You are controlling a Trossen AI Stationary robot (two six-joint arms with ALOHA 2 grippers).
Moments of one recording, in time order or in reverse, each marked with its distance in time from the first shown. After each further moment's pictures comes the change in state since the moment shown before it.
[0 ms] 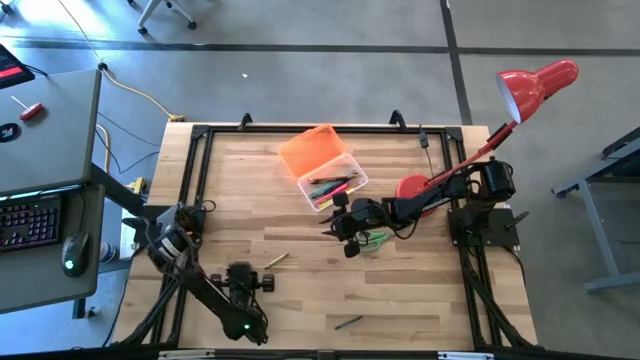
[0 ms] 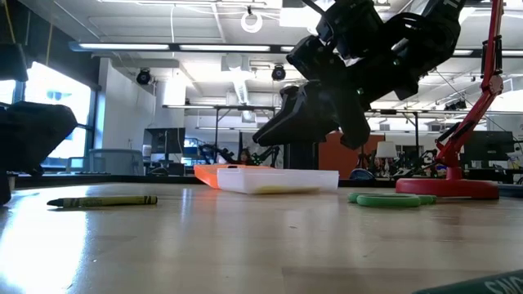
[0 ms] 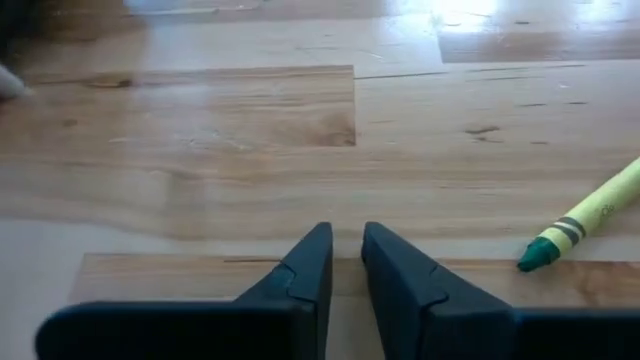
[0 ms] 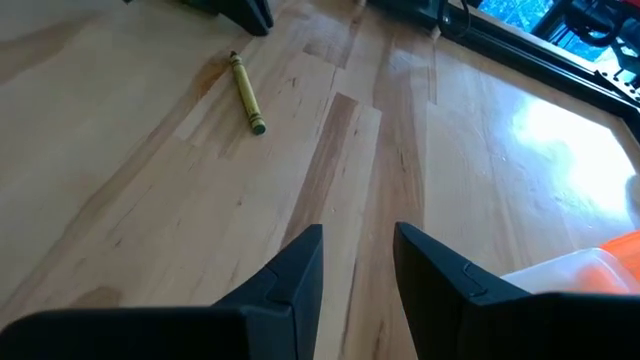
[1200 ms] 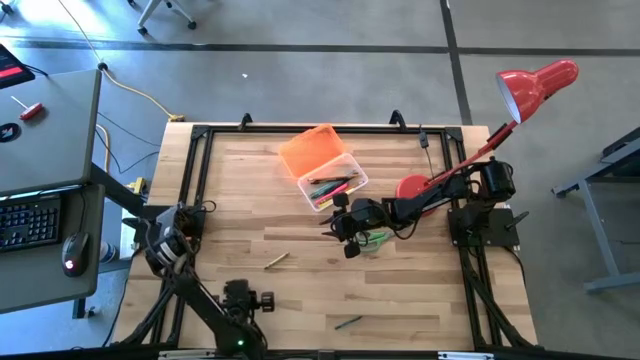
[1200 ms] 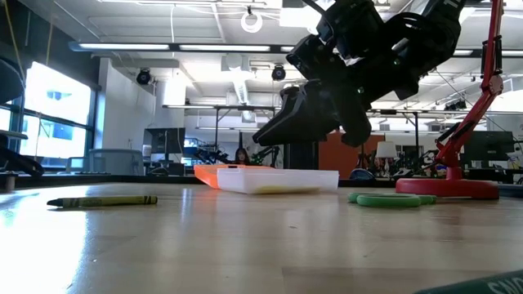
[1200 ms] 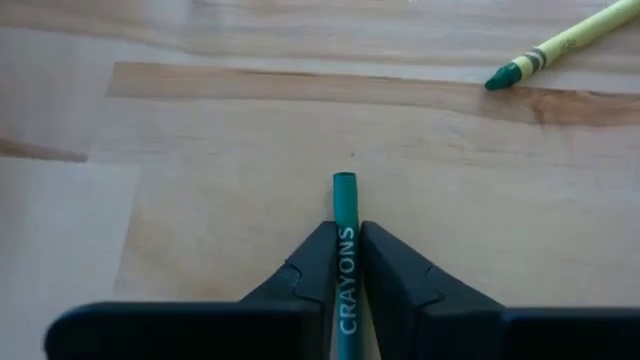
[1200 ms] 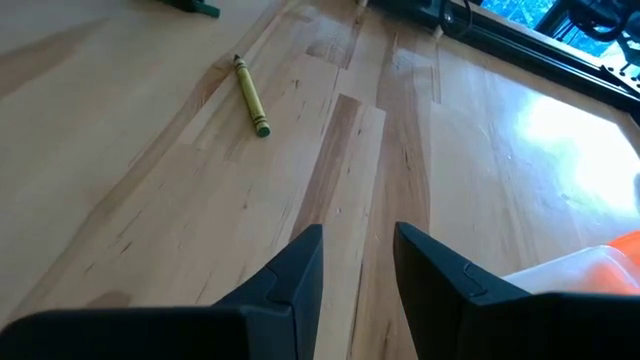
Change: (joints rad) left arm -0.044 0.055 0.176 0.018 0.110 -0.060; right arm 0.002 0.000 0.000 0.000 -0.007 0.022
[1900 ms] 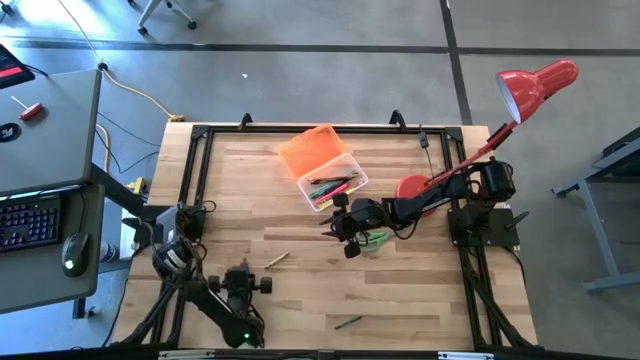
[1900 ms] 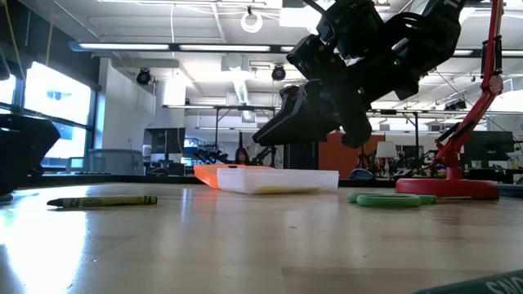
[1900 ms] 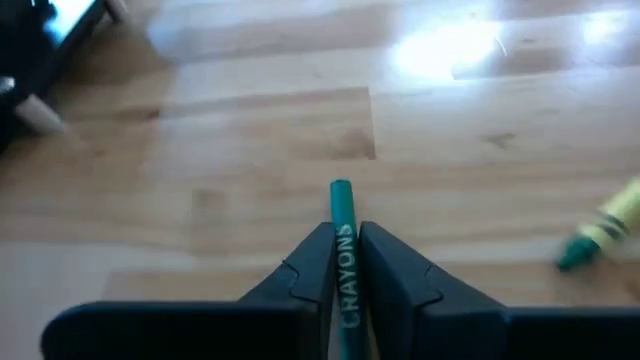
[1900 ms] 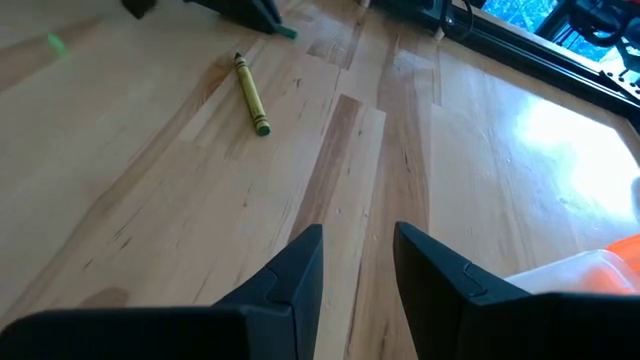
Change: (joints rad) left arm 0.009 0.056 -0.119 -0.116 -0.139 0.032; right arm 0.000 0.000 0.000 0.000 -0.001 -0.018
